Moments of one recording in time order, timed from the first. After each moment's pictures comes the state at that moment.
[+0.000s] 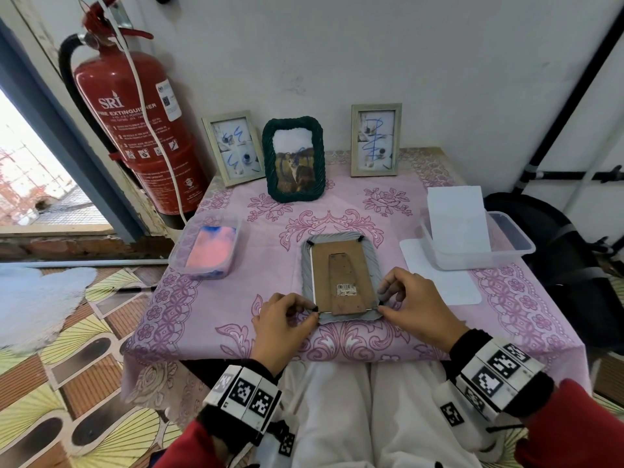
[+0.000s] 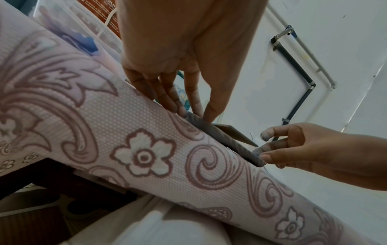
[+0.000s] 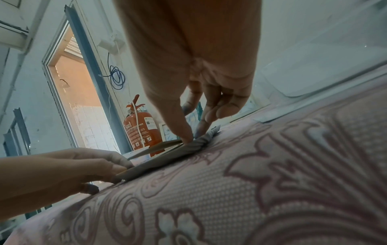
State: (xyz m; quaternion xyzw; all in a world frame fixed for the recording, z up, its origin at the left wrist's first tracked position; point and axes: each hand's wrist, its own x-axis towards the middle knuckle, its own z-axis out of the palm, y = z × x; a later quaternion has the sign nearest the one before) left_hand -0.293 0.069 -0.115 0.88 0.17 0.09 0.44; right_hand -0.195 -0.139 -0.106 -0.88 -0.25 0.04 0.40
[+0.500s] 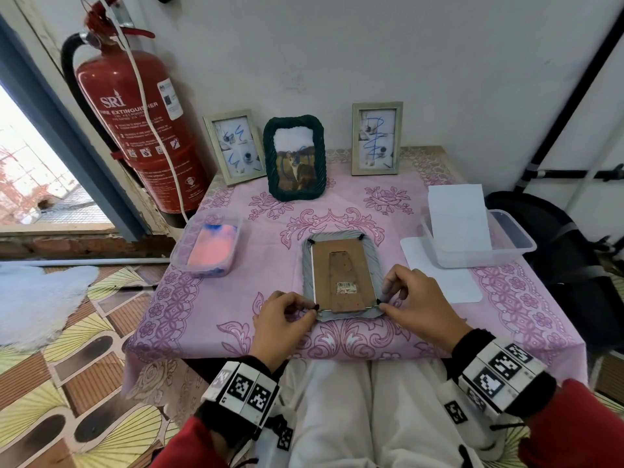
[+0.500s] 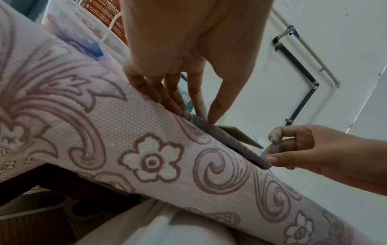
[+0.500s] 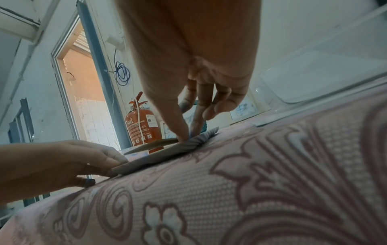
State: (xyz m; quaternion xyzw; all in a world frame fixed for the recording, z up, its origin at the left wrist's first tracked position) left_hand -0.293 0.073 -0.116 0.86 0.18 0.09 0.47; right_hand -0.196 -0.142 -0.109 -0.89 -0.28 0.01 0.37
